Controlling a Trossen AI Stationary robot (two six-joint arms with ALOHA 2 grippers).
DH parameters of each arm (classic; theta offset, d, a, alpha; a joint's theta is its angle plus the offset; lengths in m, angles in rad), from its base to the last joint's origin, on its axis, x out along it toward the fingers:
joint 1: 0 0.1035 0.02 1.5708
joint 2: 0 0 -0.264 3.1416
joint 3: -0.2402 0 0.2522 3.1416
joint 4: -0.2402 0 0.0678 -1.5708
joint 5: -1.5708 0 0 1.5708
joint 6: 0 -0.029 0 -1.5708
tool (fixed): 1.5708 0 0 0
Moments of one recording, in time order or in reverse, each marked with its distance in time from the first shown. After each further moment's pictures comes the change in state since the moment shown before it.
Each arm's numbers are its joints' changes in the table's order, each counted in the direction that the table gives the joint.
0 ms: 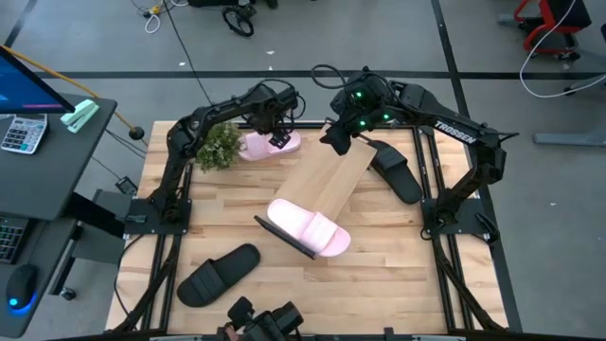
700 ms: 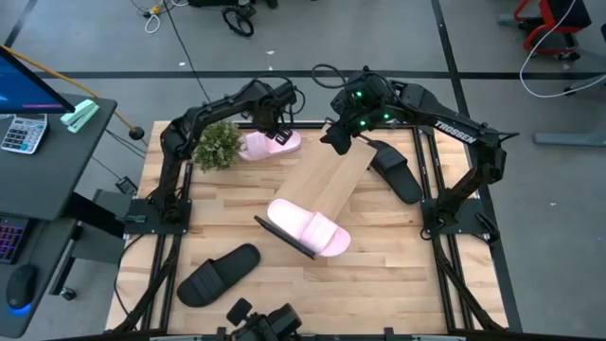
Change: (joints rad) left arm -0.005 0.080 0.000 0.030 -0.053 0.028; right arm -0.001 0.000 0.000 -0.004 0.001 0.002
